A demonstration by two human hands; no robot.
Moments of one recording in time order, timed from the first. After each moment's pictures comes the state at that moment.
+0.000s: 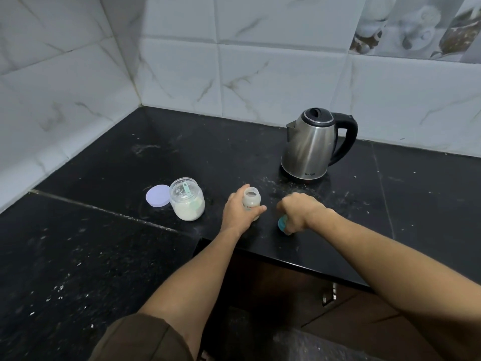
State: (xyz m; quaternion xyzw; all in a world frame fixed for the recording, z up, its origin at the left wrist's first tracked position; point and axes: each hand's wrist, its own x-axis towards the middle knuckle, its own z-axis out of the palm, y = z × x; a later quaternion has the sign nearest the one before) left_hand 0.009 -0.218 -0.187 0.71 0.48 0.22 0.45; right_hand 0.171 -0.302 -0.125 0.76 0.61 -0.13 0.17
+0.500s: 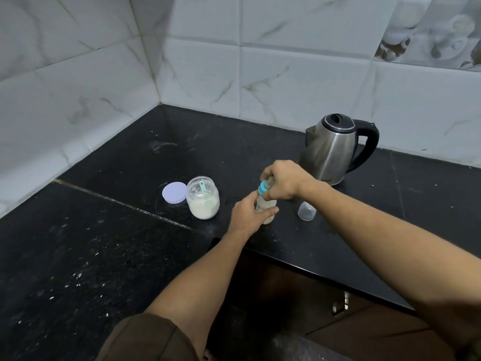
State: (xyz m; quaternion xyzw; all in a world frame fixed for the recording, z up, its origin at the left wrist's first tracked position) left_hand -0.007 -0.216 -0.177 0.74 0.46 0.22 0.44; right_hand 0.131 -0.241 -0.061 0.75 0.65 -0.13 -0.04
